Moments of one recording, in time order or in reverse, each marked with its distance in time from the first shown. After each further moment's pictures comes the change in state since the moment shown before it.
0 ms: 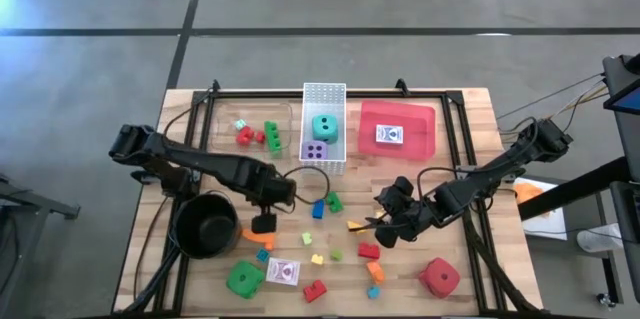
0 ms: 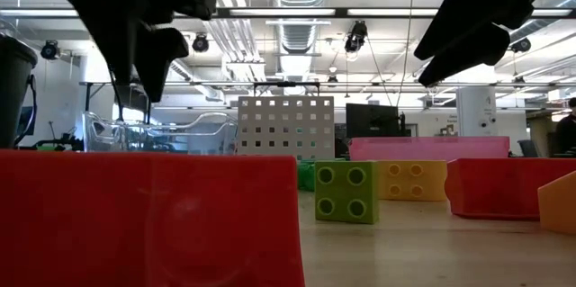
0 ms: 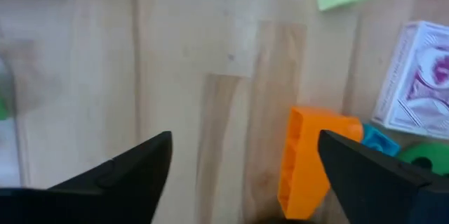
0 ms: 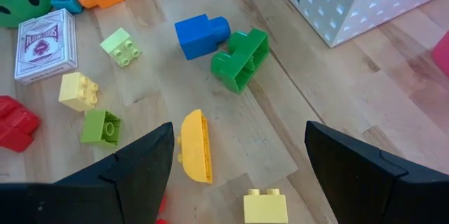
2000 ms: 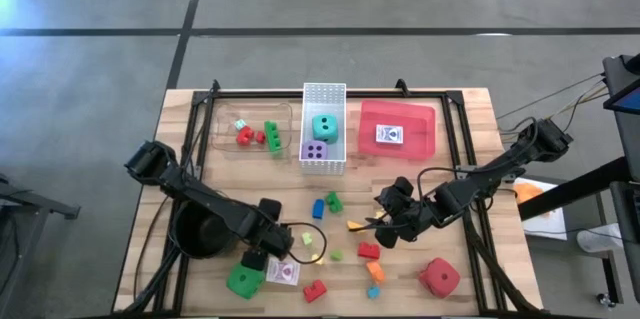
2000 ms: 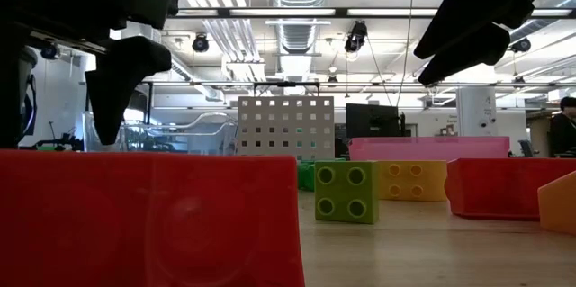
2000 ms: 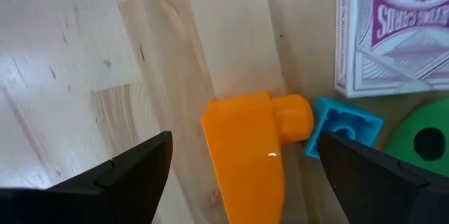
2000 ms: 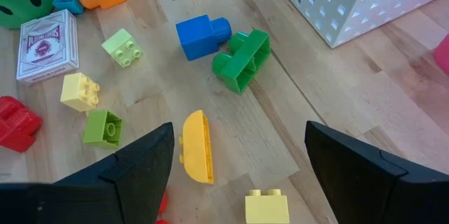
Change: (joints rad) left arm -0.294 0.197 -0.001 0.093 -0.085 0.030; right arm 0.004 0.000 0.000 0.004 0.000 -0.001
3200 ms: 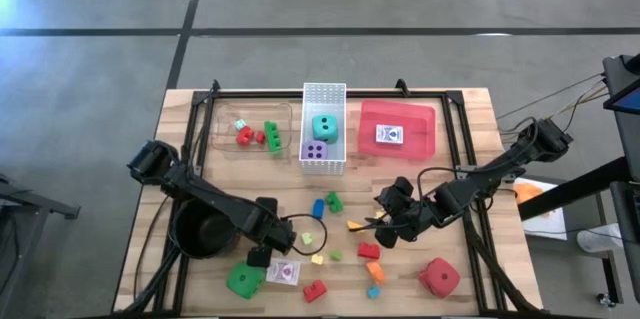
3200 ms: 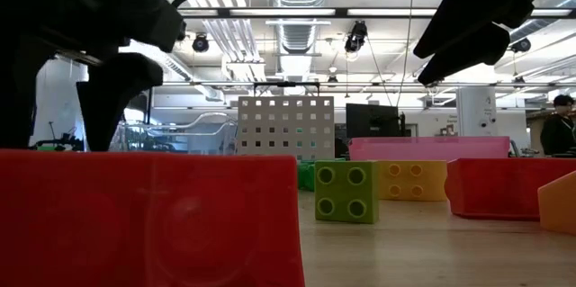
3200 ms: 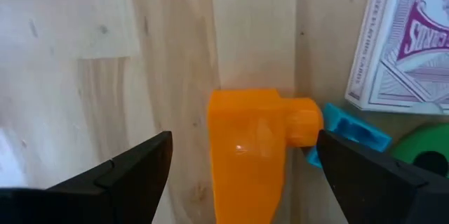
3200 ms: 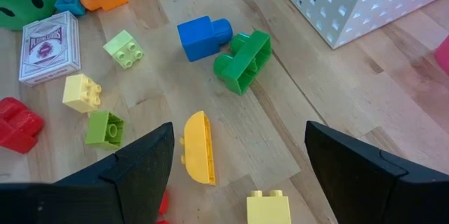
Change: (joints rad) left arm 0.038 0.018 -0.014 0.003 0.056 -0.143; right arm 0.000 0.000 0.000 0.004 0.000 0.001
